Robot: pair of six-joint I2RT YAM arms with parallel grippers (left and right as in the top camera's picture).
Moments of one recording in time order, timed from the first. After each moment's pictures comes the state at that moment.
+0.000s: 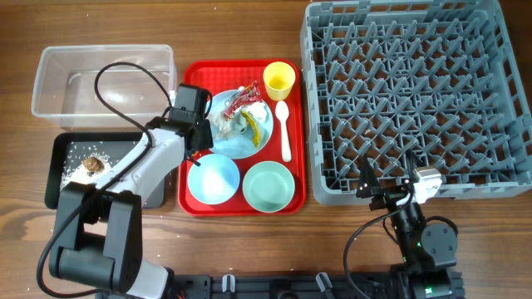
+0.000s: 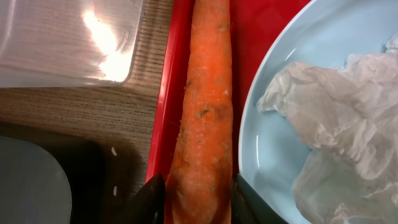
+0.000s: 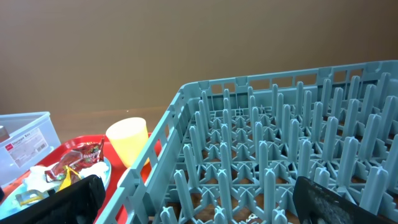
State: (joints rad) left arm -0.24 1.68 0.94 -0.47 -0.22 -0.36; right arm 0.14 0.02 0.01 0.00 -0.05 0.16
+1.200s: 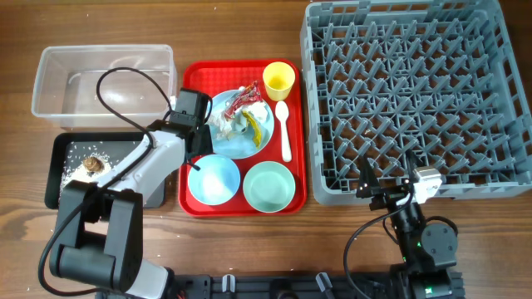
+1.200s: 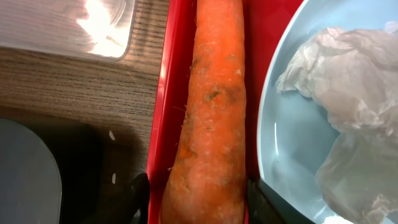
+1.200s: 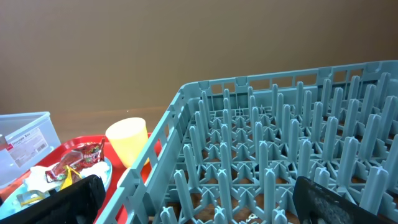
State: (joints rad) left arm -0.24 1.69 0.91 -0.48 -0.22 -0.36; right arm 0.14 0.02 0.01 0.00 -0.05 0.16
